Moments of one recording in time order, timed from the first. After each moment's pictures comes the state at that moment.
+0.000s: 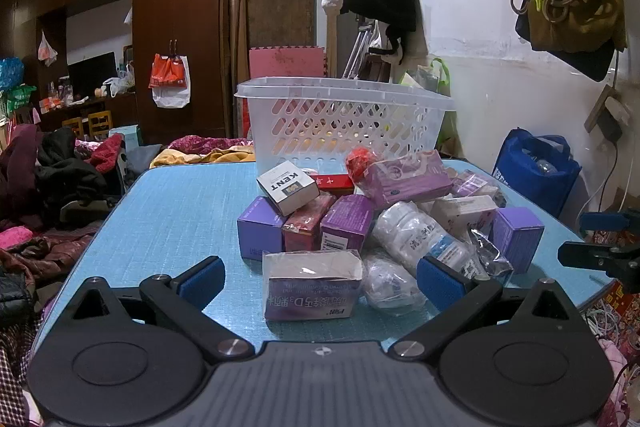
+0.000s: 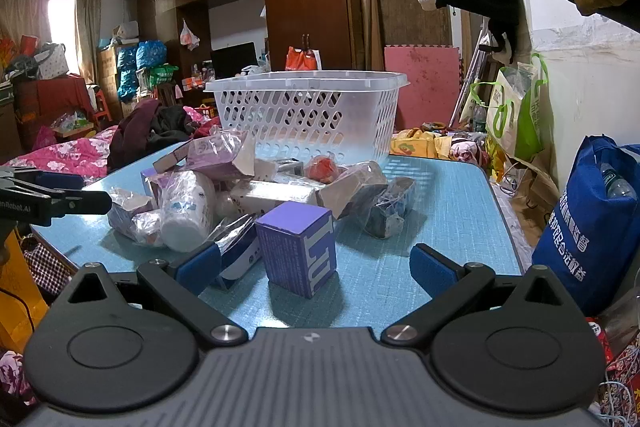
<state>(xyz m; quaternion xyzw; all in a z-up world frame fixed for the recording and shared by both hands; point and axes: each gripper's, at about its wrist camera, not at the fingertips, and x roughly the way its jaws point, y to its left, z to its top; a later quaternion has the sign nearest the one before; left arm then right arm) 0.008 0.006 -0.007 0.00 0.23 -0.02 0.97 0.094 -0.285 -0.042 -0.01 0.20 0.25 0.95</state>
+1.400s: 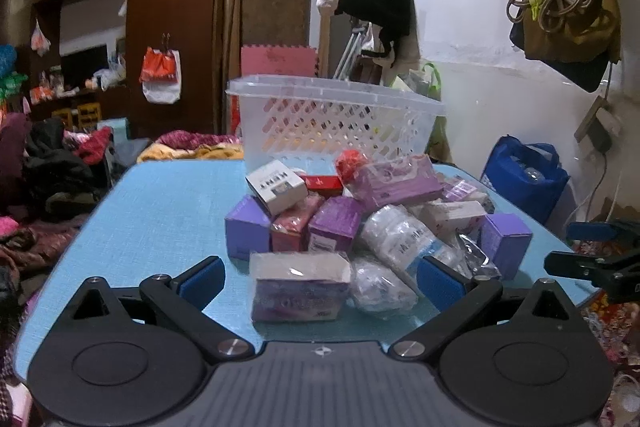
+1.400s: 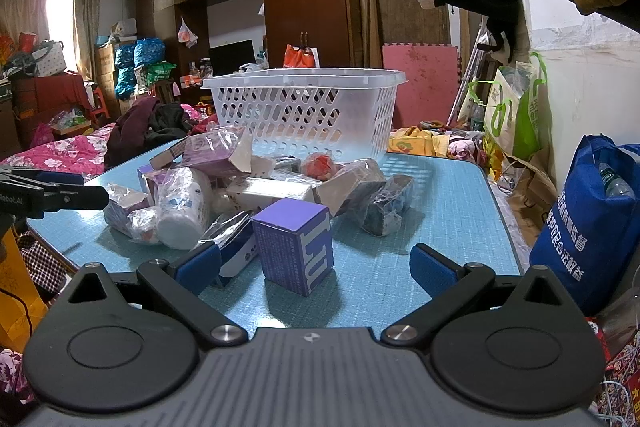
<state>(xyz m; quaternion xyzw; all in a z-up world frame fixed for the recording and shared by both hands) 0.010 0.008 -0.007 -0.01 0.22 -0.04 0.97 0.095 -0.288 -0.045 -0.02 0.21 0.25 0.95</state>
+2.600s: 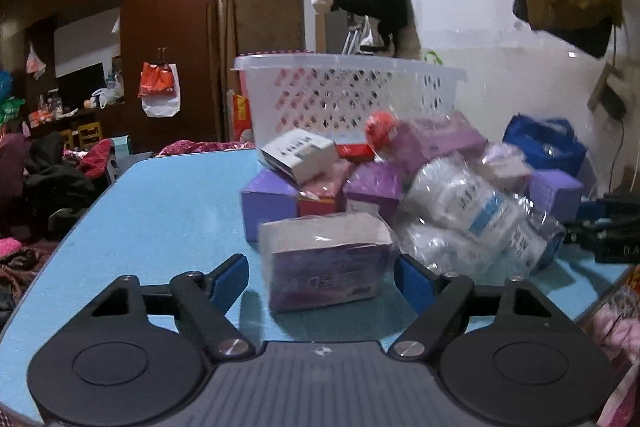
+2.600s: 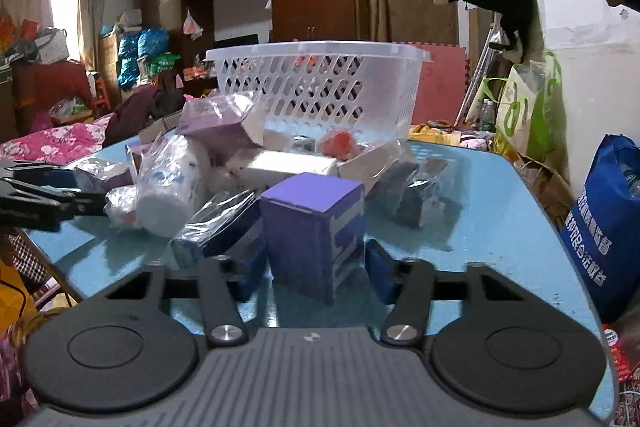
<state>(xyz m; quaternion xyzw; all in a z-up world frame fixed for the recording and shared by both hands) 0.033 0.018 -0.052 0.03 0.21 -0.04 0.98 0.113 -0.257 -0.076 -0.04 0.20 0.26 0.95</state>
